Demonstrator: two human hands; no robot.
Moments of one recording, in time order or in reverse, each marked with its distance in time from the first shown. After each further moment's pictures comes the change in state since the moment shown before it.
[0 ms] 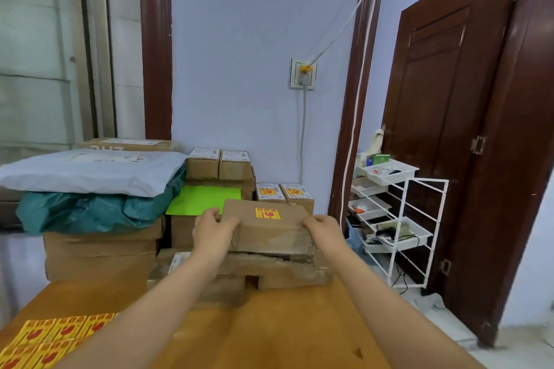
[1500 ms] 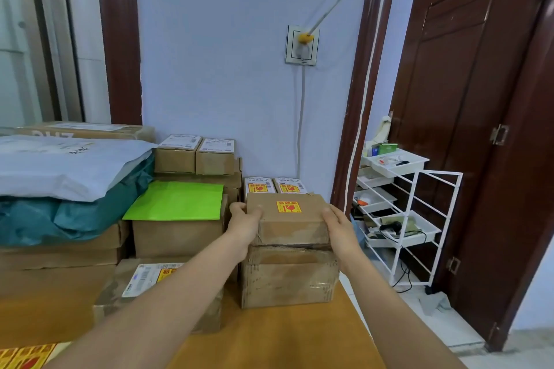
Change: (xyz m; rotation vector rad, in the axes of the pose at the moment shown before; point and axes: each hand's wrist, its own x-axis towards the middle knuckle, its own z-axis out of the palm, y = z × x) left_hand 0.098 -0.023 0.124 -0.200 -0.140 -0.163; right_hand 0.124 0.082 -0.018 0.269 0.077 0.001
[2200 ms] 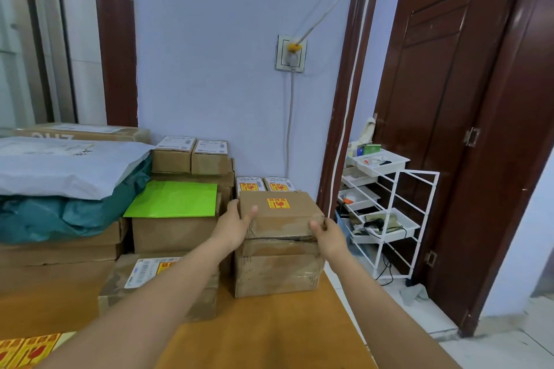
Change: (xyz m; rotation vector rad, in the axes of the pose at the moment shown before) left_hand -0.025 0.008 -0.021 0.502 -0.113 0.215; right_hand -0.030 -0.009 -0.009 -0.370 0.031 0.075
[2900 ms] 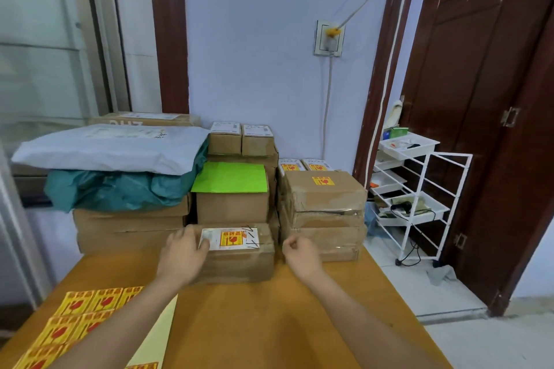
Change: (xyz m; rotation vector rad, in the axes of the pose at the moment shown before) left_hand -0.084 -0.136 -0.134 0.576 0.247 -0.016; right_hand -0.104 -0.005 0.132 -0.237 -0.199 -0.143
